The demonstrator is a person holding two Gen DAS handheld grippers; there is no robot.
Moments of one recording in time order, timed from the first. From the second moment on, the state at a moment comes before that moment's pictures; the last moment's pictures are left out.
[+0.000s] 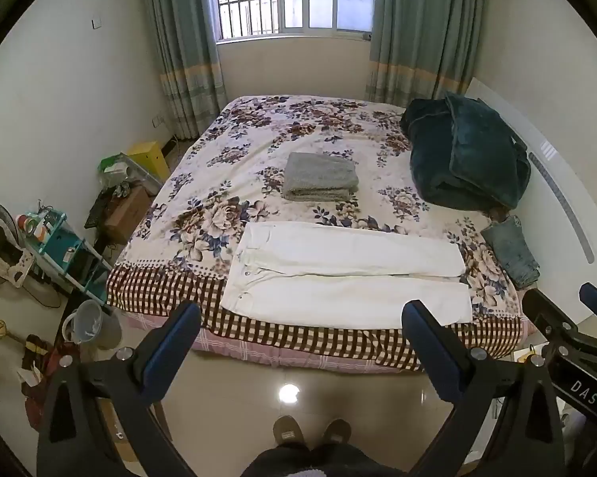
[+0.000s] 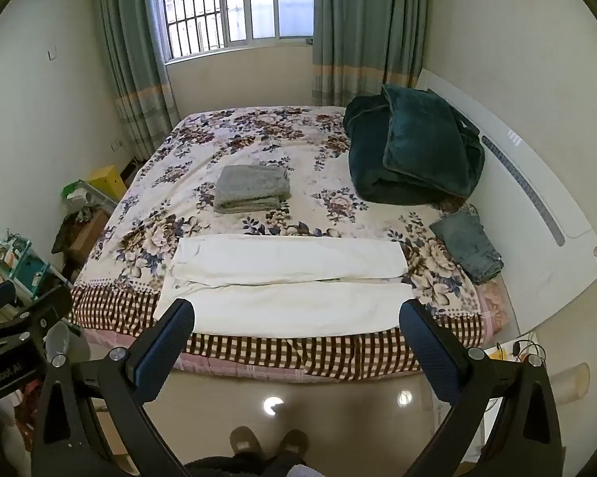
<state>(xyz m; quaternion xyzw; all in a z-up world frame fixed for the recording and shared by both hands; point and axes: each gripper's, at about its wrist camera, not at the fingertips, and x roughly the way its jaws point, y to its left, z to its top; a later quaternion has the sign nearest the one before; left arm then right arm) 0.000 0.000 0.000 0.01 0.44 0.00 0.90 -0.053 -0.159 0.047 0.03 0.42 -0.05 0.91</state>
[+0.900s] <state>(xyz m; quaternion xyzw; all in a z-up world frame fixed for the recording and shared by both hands) 0.000 0.001 0.001 0.00 0.44 -0.01 0.90 -0.048 -0.136 0.078 0.03 0.41 -0.04 0.91</state>
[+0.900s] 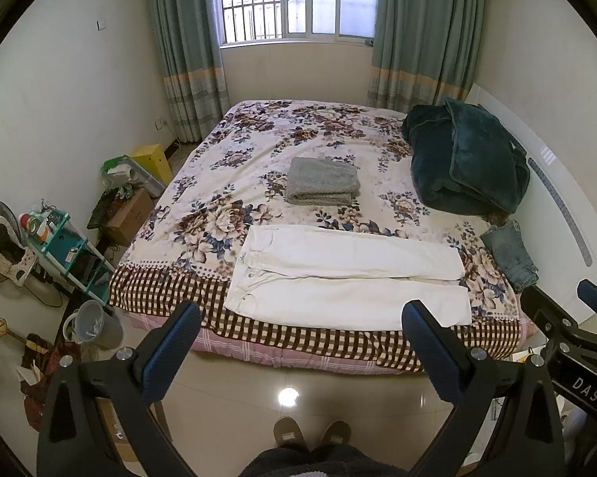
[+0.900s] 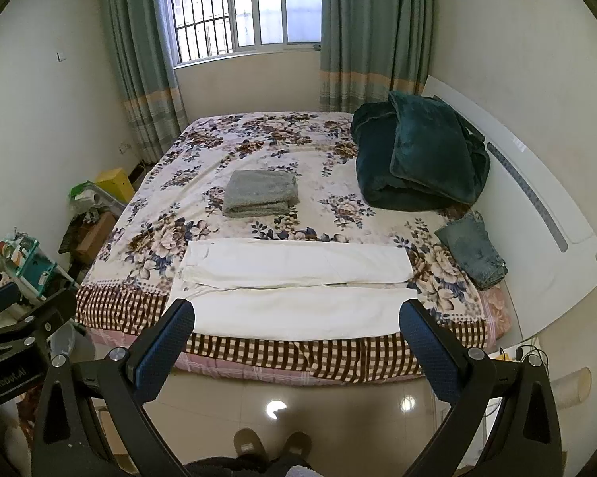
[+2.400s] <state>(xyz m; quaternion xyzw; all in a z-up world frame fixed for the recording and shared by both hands) 0.011 -0.005 0.023 0.00 0.43 -0.01 0.90 -0.044 -0.125 0.086 0.03 0.41 -0.04 0.91</state>
